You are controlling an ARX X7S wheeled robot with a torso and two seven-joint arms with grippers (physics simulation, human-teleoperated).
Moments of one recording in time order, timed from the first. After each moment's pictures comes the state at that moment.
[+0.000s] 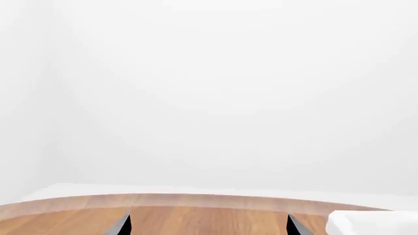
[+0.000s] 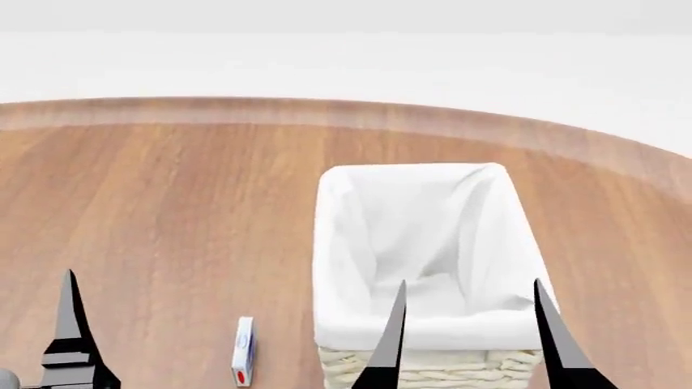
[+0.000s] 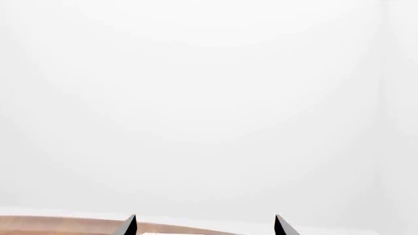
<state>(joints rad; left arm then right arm) 0.01 -0.22 0.12 0.72 -0.15 -0.42 -0.34 -0.04 0.21 -0.22 -0.73 0.02 0.28 0.28</state>
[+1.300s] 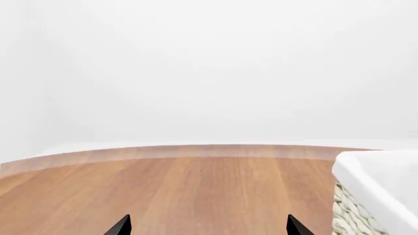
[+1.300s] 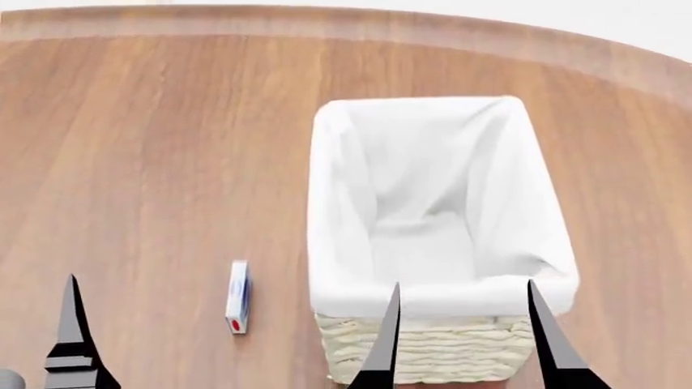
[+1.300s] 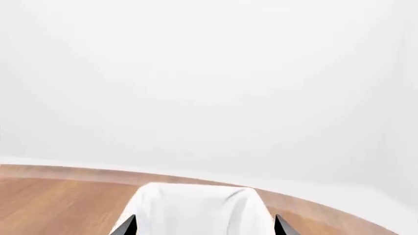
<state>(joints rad) 0.01 -0.28 0.15 0.71 -0.19 -0.42 -0.41 -0.04 0.26 -0.26 -0.73 0.05 0.28 0.33</state>
